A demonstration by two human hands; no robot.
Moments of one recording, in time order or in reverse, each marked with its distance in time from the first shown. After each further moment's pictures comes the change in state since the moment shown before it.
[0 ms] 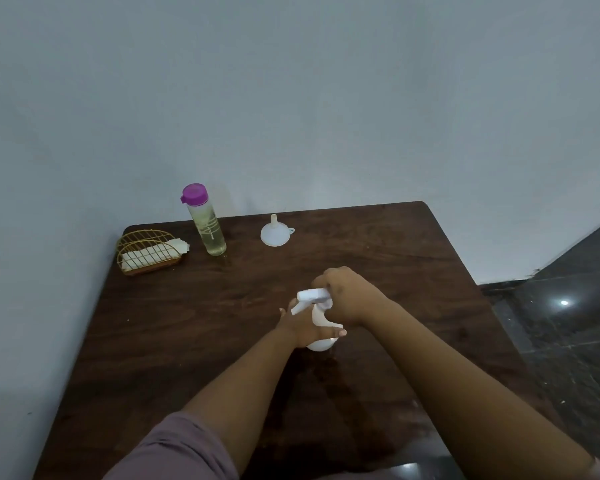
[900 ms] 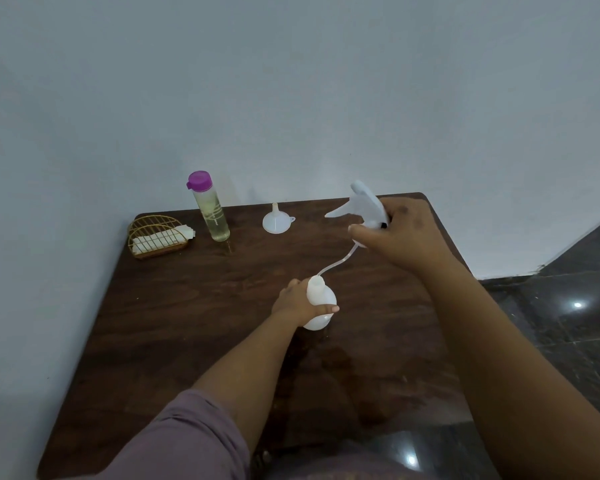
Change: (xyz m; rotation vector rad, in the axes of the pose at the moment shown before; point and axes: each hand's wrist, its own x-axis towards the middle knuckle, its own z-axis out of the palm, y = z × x) left_hand -0.040 0.020 -0.002 -0.079 0.152 -0.026; right_hand -0.072 0.008 -0.081 0.262 0.644 0.055
